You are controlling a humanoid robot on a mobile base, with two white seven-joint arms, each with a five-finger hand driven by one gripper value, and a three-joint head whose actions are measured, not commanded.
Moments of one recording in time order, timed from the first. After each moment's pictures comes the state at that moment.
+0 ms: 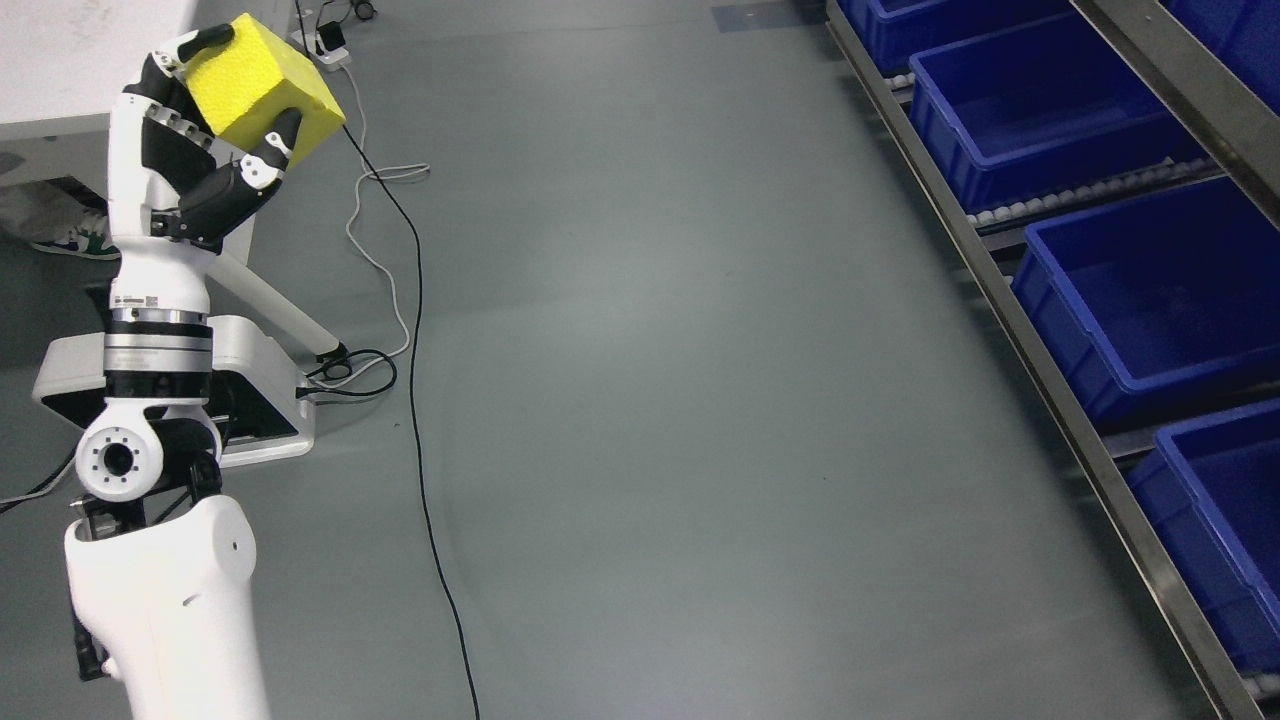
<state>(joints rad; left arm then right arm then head) -0.40 0.00 0.27 -1.63 0.12 -0.17 -0.32 0.00 0.00 -0.09 0.00 0.00 -0.10 0.02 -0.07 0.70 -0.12</state>
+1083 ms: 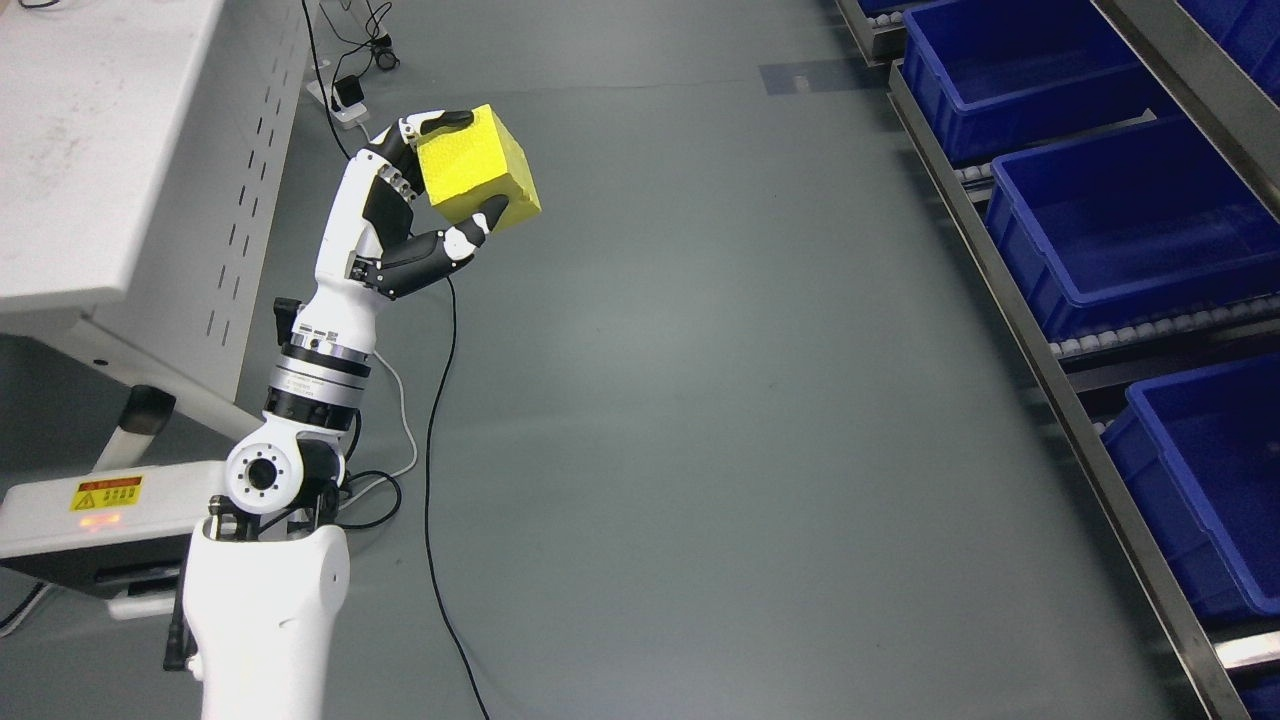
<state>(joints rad) -0.34 0.00 0.01 -1.60 0.09 -0.20 -0.32 0.00 0.00 -0.09 0.00 0.00 -0.10 0.02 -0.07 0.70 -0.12</state>
